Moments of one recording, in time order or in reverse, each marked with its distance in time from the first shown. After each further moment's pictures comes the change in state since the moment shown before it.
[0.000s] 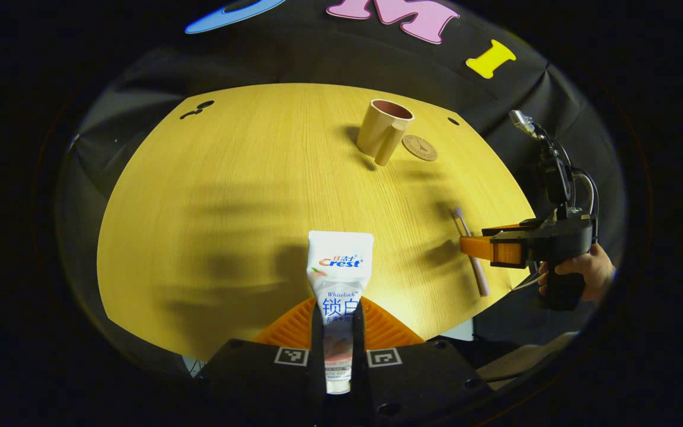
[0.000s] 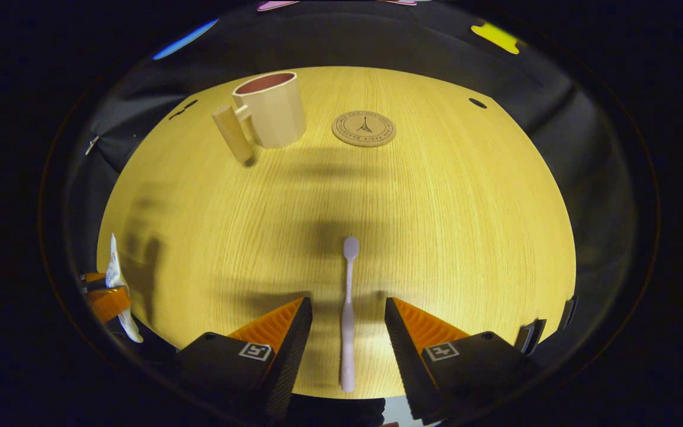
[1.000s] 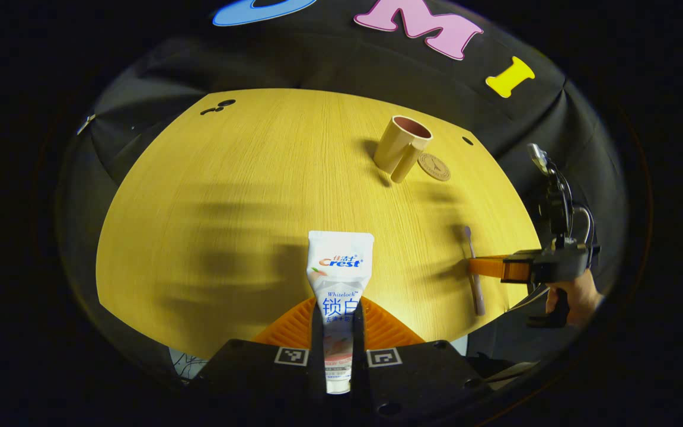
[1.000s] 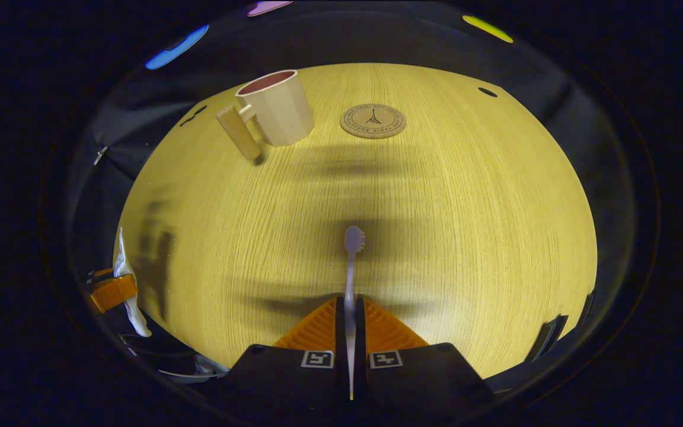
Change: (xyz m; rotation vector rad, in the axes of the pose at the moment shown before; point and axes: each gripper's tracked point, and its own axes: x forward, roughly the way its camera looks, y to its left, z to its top) left arm -0.005 -0.001 0.008 -0.104 -0.069 0.026; right arm -0.005 0.007 0.003 0.061 -0.081 0.158
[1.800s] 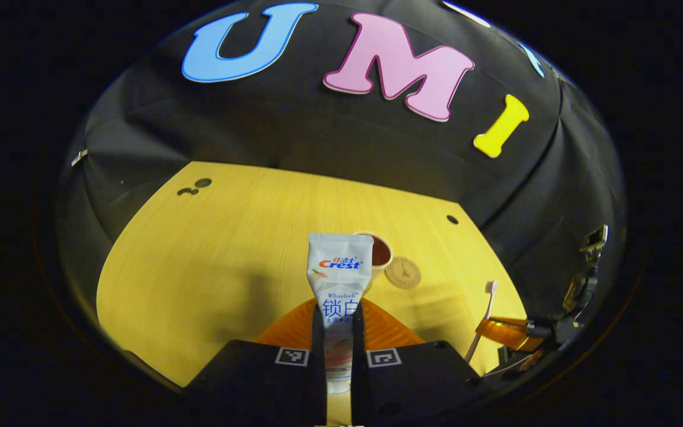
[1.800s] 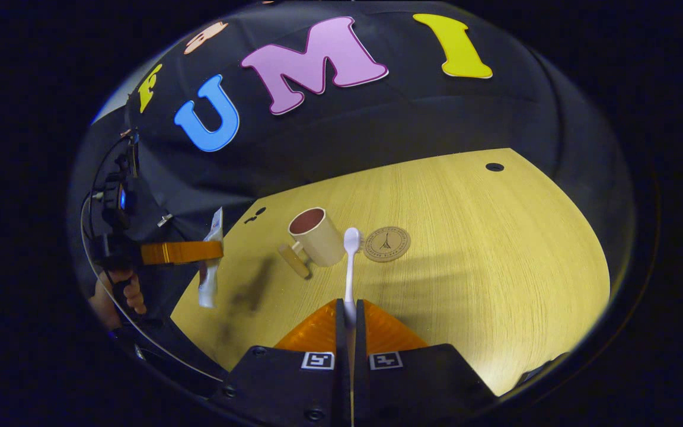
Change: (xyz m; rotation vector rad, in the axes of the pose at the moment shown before) left arm -0.037 -0.046 0.166 -0.016 -0.387 -0.041; right arm -0.084 -0.024 0.109 0.060 -0.473 0.286
